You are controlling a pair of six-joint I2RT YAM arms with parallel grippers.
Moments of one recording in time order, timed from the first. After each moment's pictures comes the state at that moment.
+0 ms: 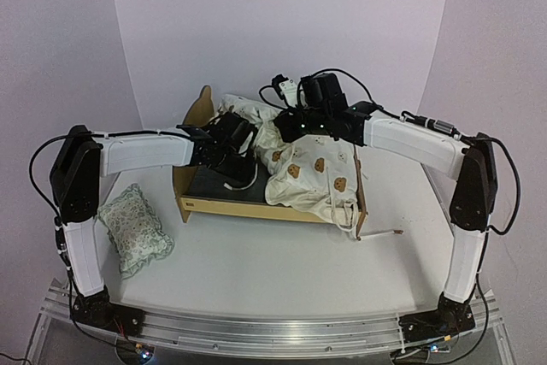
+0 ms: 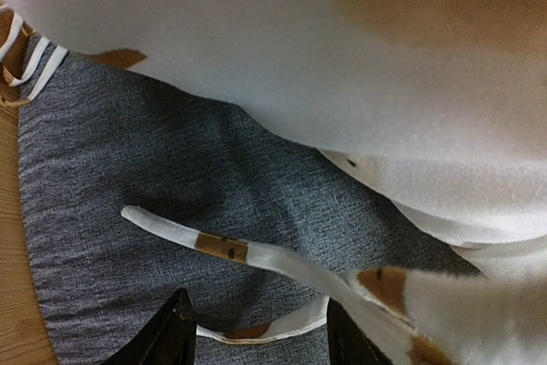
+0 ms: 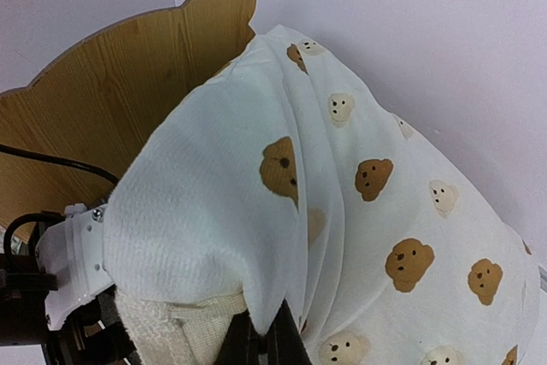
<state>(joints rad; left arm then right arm) -0.79 1.92 1.52 -0.46 -0.23 -0.23 0.75 1.96 1.79 -0.30 0.10 -0.02</state>
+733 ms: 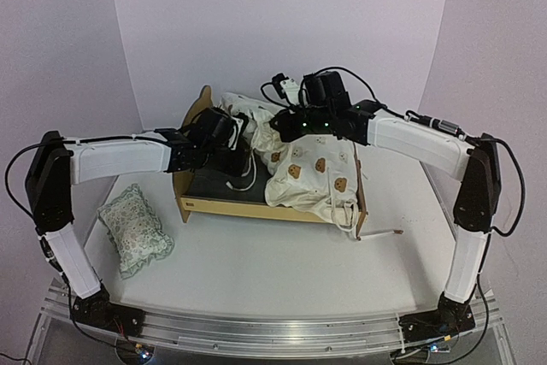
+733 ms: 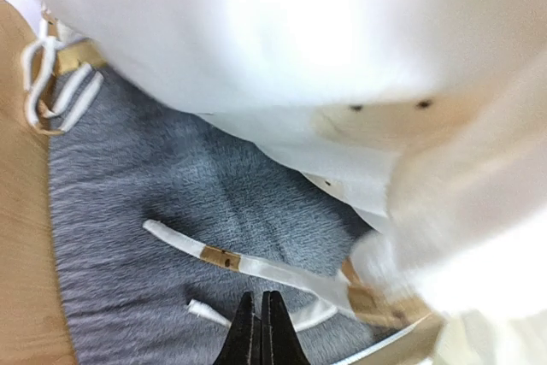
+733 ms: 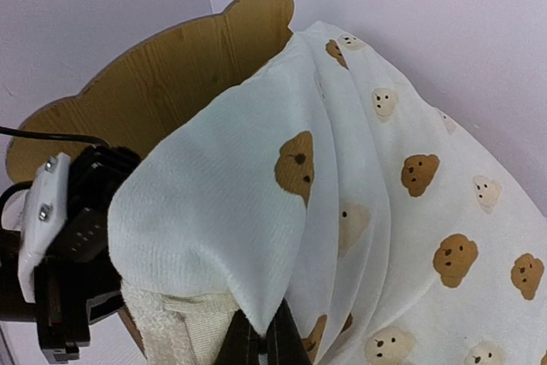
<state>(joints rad) -0.78 1.76 1.35 -0.27 -0.21 -0.22 0.75 1.93 1.78 -0.31 -0.01 0.06</state>
